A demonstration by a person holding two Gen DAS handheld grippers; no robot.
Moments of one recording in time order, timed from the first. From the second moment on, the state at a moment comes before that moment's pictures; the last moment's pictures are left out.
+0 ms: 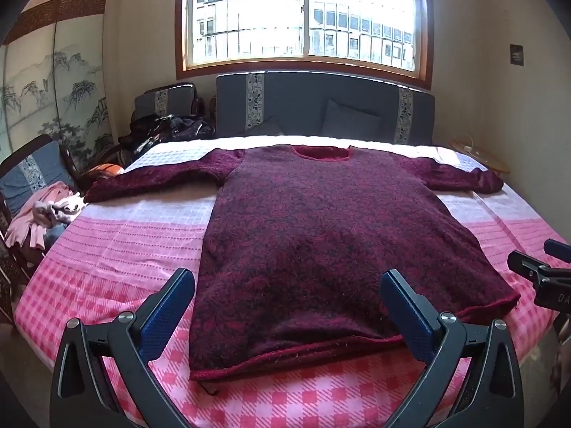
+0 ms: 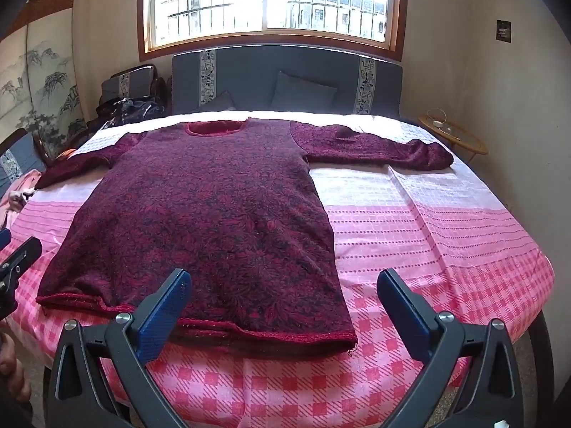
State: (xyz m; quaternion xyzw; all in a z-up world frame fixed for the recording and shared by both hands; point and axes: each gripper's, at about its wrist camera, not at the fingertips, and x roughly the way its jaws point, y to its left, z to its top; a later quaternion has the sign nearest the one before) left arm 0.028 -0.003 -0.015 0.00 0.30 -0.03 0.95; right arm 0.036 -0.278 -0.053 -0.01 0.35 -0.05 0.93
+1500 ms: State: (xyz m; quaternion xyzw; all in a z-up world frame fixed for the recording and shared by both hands) left arm 0.161 0.019 -0.083 -0.06 0.33 0.04 0.94; right arm 0.263 -0.634 -0.133 0.41 0.35 -0.08 0.84
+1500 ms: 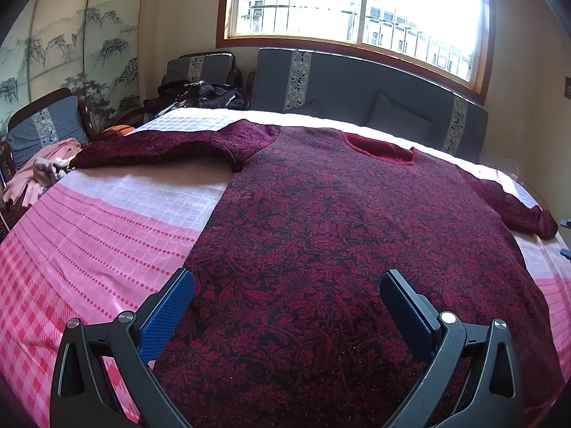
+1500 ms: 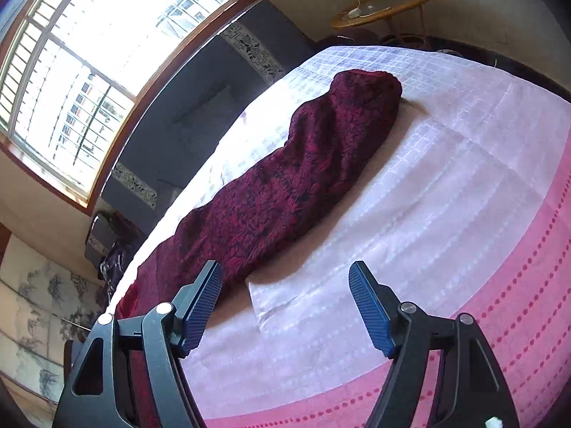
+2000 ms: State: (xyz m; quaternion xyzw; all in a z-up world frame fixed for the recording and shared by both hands) left arm 0.167 0.019 -0.088 -0.06 0.35 0.04 0.93; right arm 0.316 -0.759 -0.149 0.49 0.29 -0.09 0.81
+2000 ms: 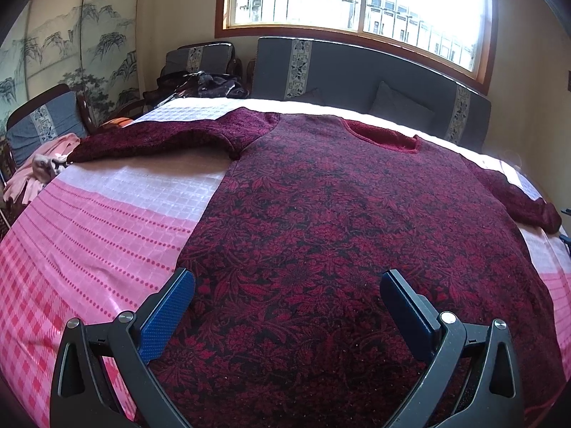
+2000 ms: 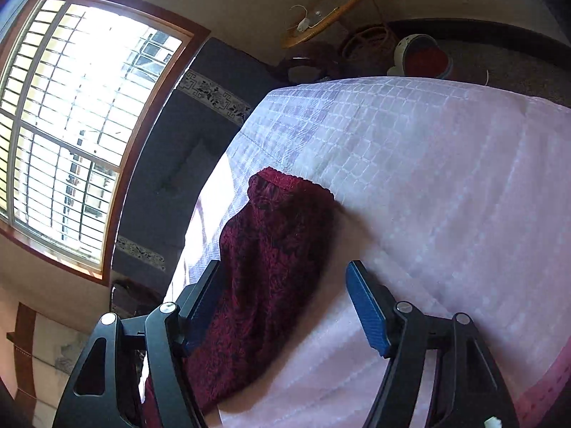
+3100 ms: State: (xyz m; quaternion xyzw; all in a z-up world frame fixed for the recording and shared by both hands) left arm 0.167 0.038 -0.094 -0.12 0.36 0.03 0.93; right arm 0.379 -0.422 -0.065 0.40 0.34 0.12 0.84
